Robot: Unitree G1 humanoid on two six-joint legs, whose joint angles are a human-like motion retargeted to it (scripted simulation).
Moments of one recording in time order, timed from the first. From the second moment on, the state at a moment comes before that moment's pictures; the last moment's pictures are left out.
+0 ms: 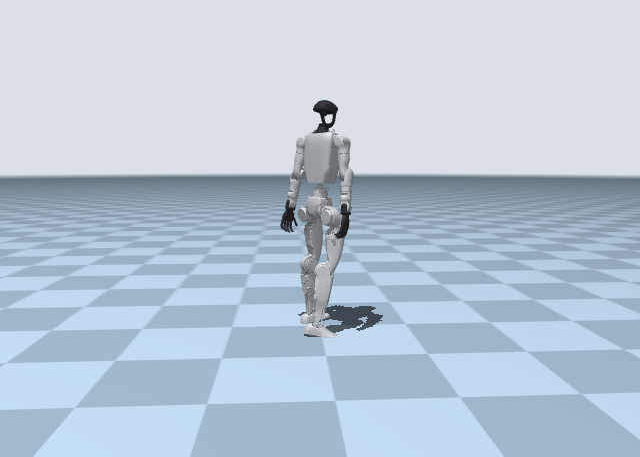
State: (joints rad) left arm 0.11 0.13 0.15 1.54 0.44 0.00 0.02; right arm 0.05 -0.19 -0.18 1.63 -0.44 0.03 0.08; waist 0.17 -0.02 -0.02; left_leg -0.12 -0.06 -0.02 0.02 -0.08 -0.04; right_leg 0.14 -0.18 -0.67 0.01 0.08 0.14
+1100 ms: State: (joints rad) left arm 0.11 0.15 0.09 1.44 0.48 0.00 -0.06; right arm 0.03 -0.18 -0.19 1.65 -0.42 0.04 0.09; waist -0.05 0.03 -0.06; left_leg -0.03 0.03 0.21 -0.01 -0.15 -0.01; right_leg 0.00 -0.15 -0.43 0.03 0.09 0.08
